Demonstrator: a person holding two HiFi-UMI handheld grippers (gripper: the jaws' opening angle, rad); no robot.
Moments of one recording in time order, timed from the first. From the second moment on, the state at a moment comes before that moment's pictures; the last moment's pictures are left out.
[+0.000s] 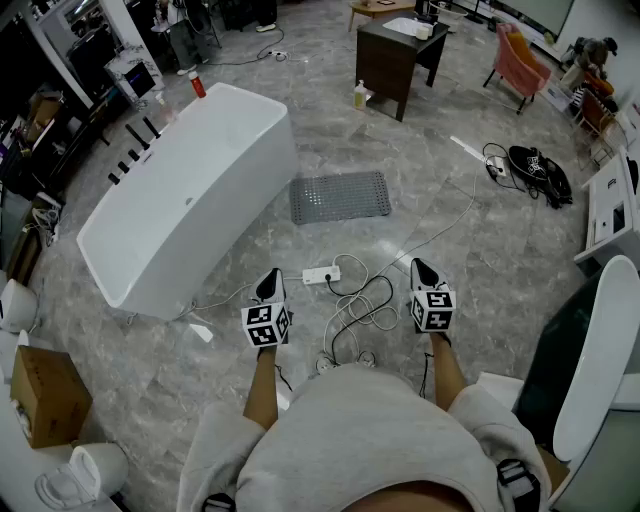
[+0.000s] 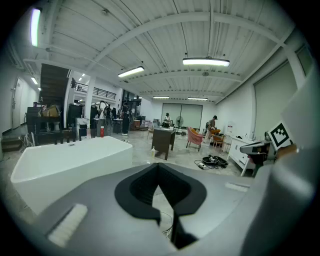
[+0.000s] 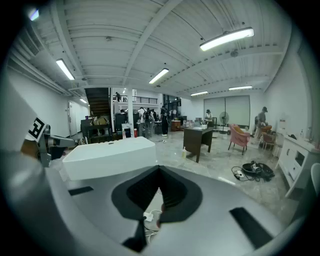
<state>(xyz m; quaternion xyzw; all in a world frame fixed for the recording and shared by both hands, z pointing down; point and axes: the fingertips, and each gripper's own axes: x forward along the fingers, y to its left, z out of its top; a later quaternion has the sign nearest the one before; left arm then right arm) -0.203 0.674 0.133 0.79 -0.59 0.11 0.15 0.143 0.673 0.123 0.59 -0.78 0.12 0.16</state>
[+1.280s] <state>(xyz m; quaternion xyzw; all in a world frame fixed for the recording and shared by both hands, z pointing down) -0.160 0.693 0.135 0.81 -0.56 0.10 0.15 0.149 0.685 0.119 0.55 -0.82 0.10 0.14</state>
